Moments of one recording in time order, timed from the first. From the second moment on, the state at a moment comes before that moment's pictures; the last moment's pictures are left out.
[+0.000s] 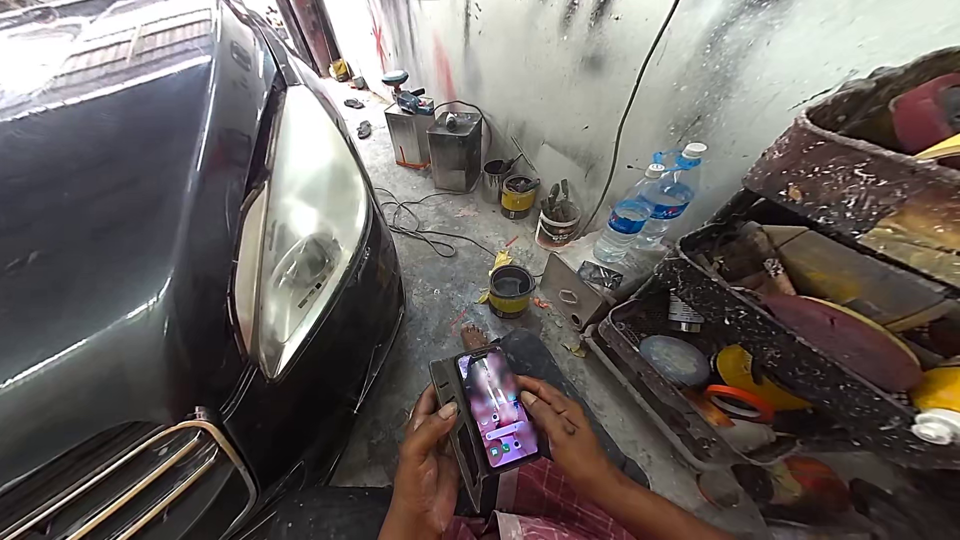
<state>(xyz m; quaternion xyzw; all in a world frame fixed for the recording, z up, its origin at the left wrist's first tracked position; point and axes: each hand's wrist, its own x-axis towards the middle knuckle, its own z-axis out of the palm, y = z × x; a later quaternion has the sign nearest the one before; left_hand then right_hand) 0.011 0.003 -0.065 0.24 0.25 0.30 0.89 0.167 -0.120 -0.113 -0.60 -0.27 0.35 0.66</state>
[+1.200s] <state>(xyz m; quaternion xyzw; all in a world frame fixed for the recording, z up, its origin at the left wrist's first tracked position) 0.004 0.002 -0.077 0.24 0.23 0.29 0.90 0.161 -0.118 -0.118 -0.62 -0.26 0.35 0.65</state>
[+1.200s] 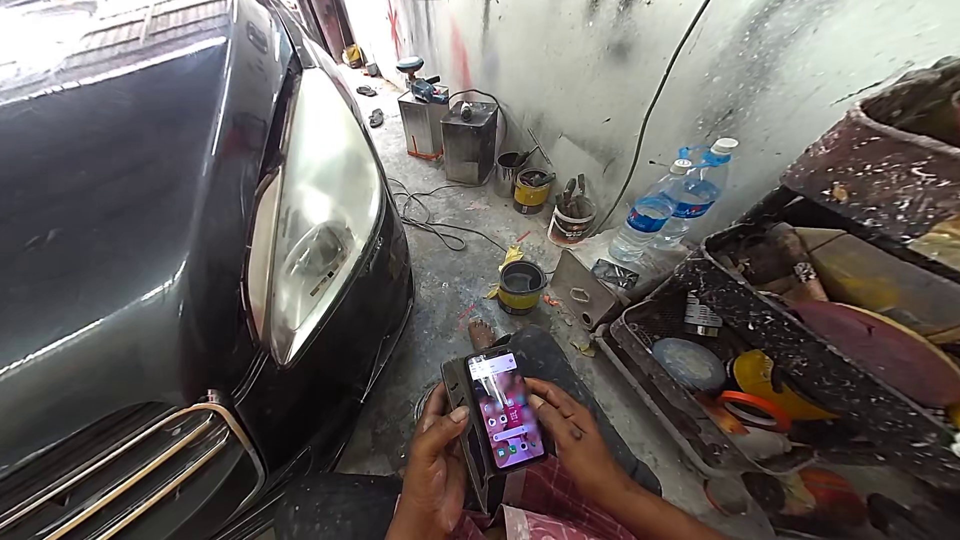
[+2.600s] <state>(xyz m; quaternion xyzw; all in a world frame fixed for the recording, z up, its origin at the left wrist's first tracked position) 0.002 0.002 -0.077 0.23 0.23 0.30 0.90 0.159 -0.119 -0.117 -0.63 -0.27 0.36 0.64</state>
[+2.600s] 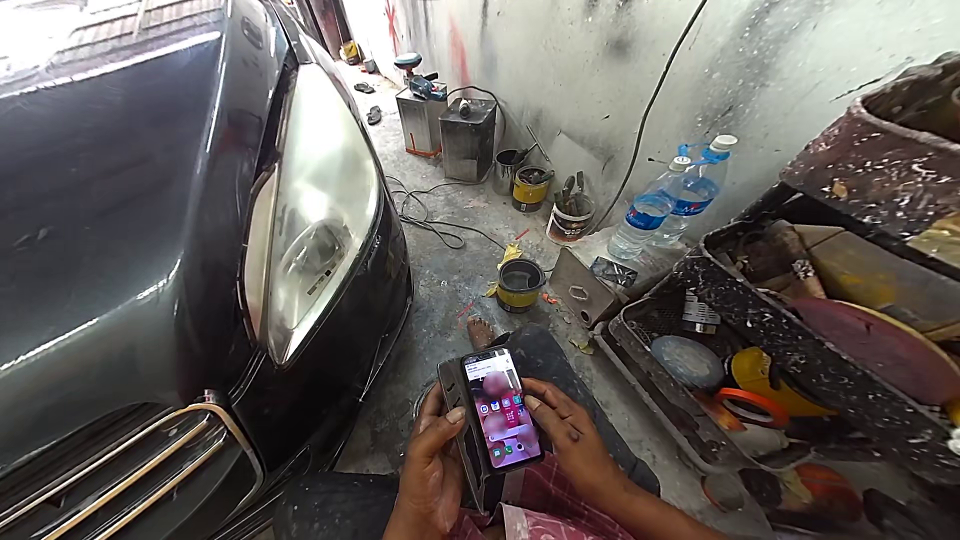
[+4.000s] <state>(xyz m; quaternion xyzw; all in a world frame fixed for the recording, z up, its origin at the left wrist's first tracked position) -0.003 0.006 -0.079 0.23 0.27 0.29 0.89 0.160 -0.118 -0.117 -0.62 -0.25 0.41 0.62</state>
